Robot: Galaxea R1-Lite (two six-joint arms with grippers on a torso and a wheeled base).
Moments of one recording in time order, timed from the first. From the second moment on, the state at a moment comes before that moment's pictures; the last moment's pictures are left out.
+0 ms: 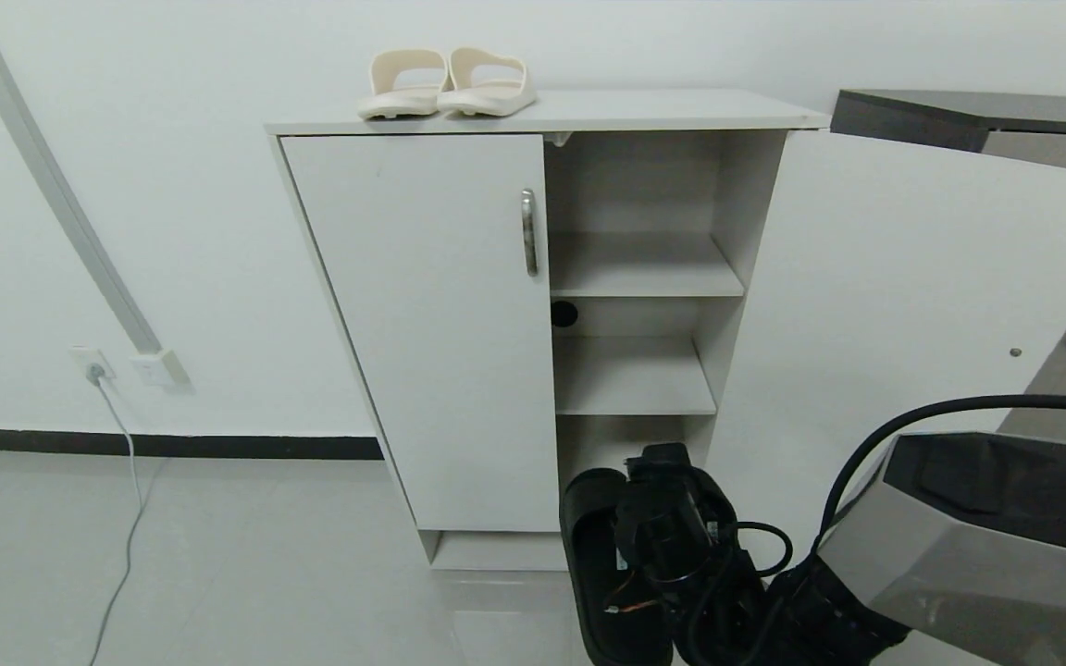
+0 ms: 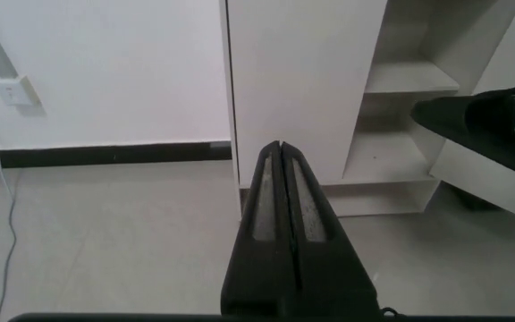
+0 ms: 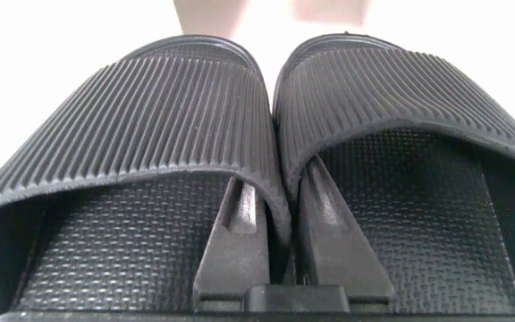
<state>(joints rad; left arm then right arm) 0.00 0.00 0.00 0.00 -0.02 0.02 0.86 2.24 -0.90 -0.84 -0.68 0.37</state>
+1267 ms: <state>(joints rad) 0.00 0.00 0.00 0.00 -0.02 0.02 0.75 2.45 -0.98 -1.46 -0.68 -0.03</state>
